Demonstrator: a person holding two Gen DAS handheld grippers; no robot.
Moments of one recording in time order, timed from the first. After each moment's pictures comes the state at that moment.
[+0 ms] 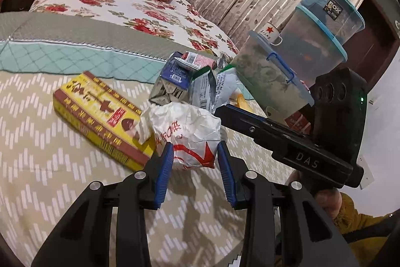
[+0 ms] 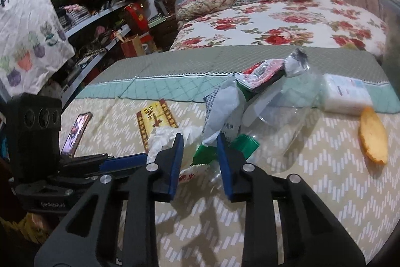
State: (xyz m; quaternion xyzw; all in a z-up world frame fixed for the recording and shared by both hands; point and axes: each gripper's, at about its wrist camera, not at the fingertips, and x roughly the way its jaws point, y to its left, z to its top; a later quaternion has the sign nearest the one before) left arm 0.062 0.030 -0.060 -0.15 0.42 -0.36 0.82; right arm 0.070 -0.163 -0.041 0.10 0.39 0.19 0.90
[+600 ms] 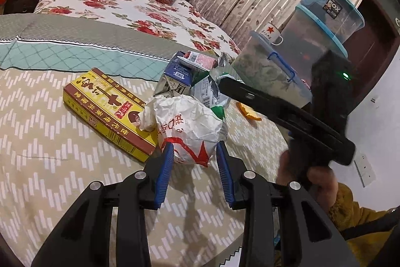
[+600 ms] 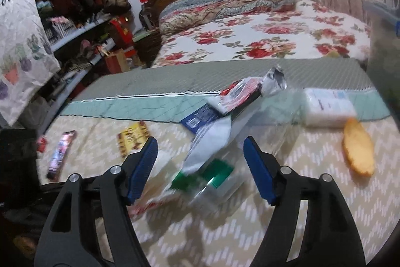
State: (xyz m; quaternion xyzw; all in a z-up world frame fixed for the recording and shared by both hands) left arm 0.046 0.037 -0.057 -0.14 0.42 -0.36 0.82; right arm 0.090 -0.171 -0.039 0.10 0.36 0.13 0.92
